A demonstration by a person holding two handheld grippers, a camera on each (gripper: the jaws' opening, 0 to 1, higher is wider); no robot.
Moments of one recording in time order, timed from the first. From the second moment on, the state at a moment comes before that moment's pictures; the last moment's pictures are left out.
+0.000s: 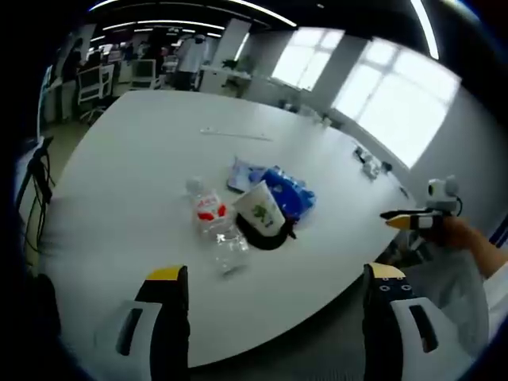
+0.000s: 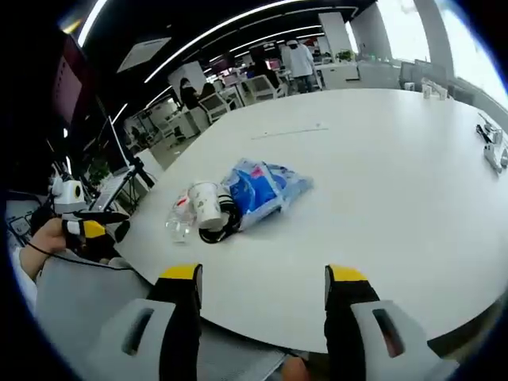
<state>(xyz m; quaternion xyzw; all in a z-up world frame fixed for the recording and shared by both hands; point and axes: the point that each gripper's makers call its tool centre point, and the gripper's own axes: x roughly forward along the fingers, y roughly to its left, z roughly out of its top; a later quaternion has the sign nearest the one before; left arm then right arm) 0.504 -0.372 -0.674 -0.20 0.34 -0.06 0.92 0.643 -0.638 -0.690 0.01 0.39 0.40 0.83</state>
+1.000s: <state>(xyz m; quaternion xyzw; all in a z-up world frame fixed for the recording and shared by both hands) 0.505 -0.368 -0.667 -0.21 0.32 -0.05 0.92 0.632 -0.630 -0.684 0.00 0.38 0.41 0.83</state>
